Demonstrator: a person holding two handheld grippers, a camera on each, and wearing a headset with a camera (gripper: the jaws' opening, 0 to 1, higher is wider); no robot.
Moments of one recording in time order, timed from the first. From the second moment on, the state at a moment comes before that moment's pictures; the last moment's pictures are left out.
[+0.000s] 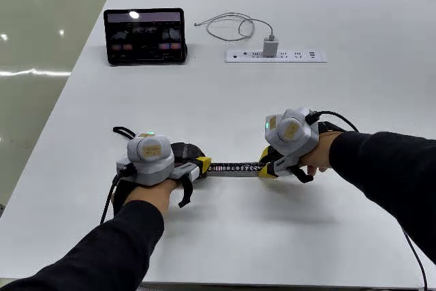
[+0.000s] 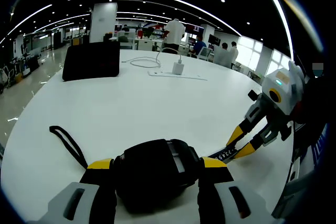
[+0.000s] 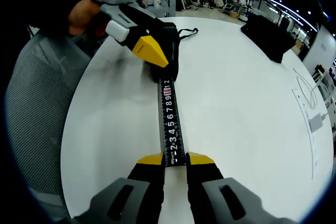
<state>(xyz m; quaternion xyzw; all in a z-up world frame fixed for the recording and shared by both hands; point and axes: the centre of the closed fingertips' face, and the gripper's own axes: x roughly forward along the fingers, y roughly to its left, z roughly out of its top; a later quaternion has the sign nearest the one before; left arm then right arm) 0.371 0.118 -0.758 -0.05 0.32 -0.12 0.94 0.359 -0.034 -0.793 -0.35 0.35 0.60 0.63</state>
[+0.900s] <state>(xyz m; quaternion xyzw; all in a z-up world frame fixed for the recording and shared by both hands) 0.372 0.118 -0.758 -0.05 0.32 -0.12 0.94 0.358 -0.017 -0.793 -0.34 0.34 0.61 0.64</state>
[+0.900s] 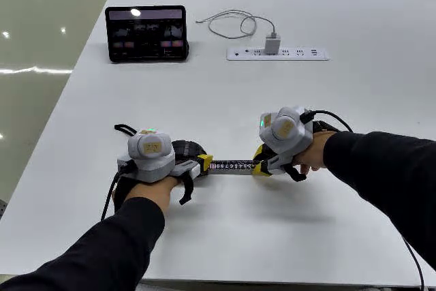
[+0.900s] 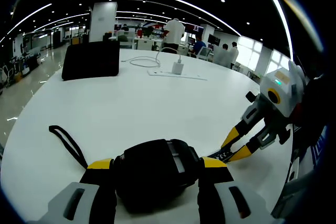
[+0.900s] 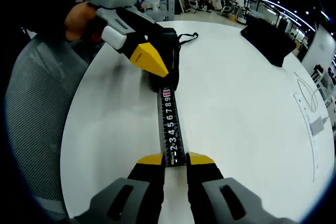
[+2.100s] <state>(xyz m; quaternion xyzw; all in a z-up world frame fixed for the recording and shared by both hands) 0.372 0.119 -0.758 -0.06 0.32 -0.12 0.94 0.353 0.014 -0.791 -0.32 0.33 0.61 0.64</state>
